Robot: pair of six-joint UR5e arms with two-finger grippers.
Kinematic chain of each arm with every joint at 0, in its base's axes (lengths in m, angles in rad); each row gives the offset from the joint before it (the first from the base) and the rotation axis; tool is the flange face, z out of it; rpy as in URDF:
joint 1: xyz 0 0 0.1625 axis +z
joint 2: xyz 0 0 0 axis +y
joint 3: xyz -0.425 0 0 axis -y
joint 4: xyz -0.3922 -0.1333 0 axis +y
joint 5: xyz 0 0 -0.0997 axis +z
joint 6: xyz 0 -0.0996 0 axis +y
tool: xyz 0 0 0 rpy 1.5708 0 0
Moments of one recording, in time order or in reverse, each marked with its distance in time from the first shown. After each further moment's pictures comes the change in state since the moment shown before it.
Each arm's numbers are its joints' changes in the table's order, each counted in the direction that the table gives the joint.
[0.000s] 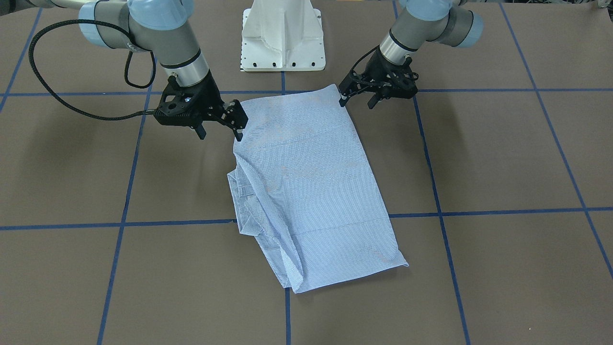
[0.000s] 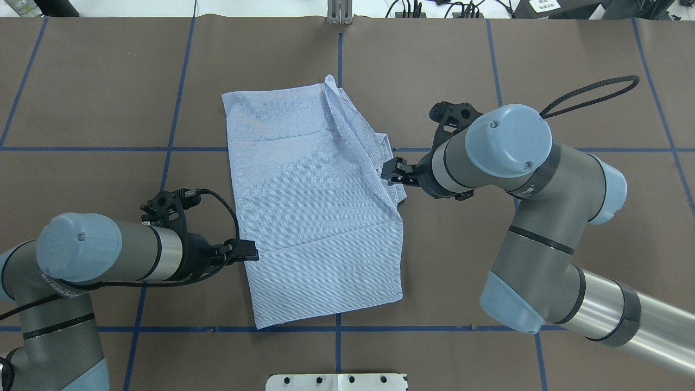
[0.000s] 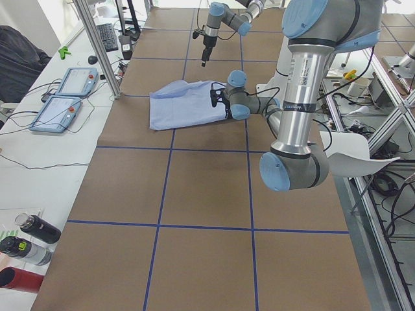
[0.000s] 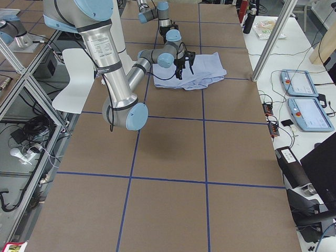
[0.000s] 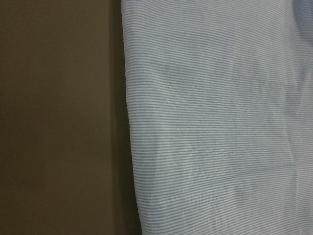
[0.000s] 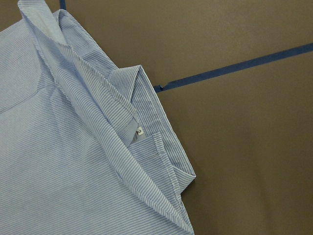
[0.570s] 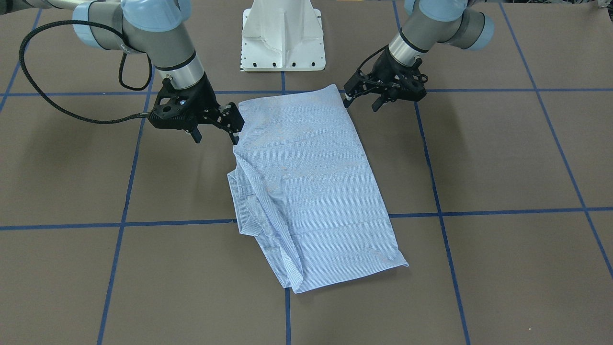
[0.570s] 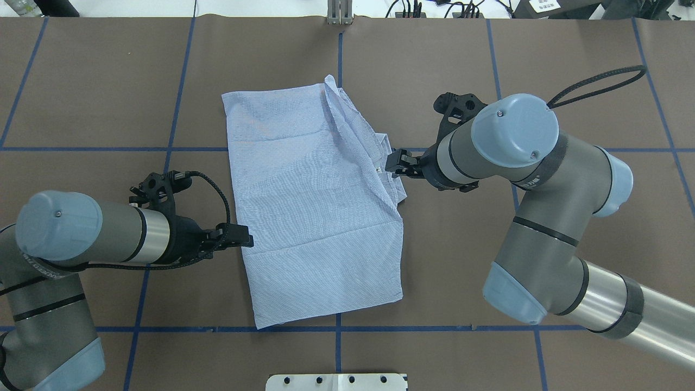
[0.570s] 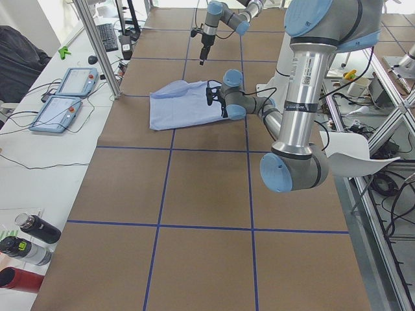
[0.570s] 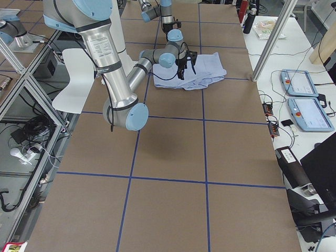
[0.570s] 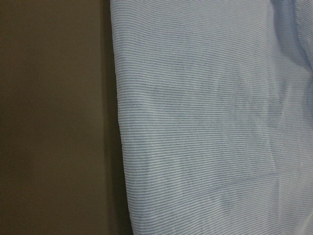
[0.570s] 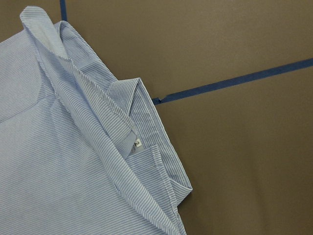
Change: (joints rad) left arm -0.063 -0.004 0.000 0.042 0.058 -0.032; right arm 0.028 -0.003 -0.003 0.000 -0.008 0.029
